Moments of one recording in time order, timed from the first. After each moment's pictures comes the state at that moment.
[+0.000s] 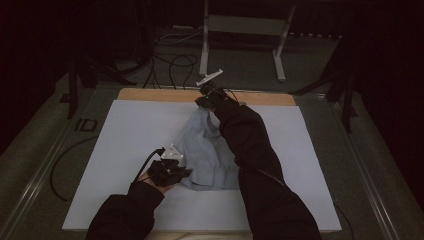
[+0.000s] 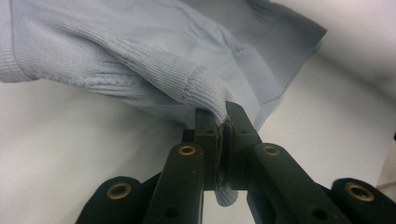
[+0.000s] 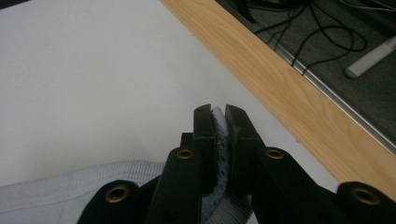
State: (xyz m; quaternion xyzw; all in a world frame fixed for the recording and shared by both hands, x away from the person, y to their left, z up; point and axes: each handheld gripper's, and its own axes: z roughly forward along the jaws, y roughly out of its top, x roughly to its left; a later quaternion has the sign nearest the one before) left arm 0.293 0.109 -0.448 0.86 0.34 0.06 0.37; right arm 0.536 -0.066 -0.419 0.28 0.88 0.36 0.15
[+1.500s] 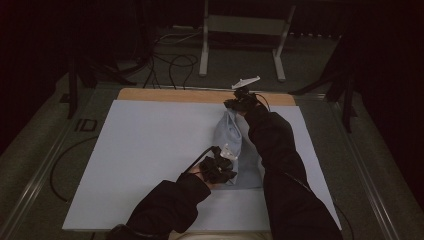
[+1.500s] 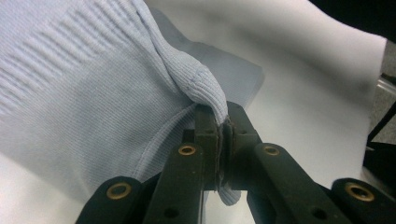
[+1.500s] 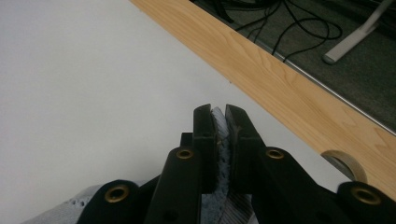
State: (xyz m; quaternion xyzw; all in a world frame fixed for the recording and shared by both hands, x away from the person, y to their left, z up) left arm 0.309 -0.020 -0.449 0.90 0.25 0.02 0.34; right arm 0.539 -0.169 -0.443 0.32 0.85 0.39 0.14
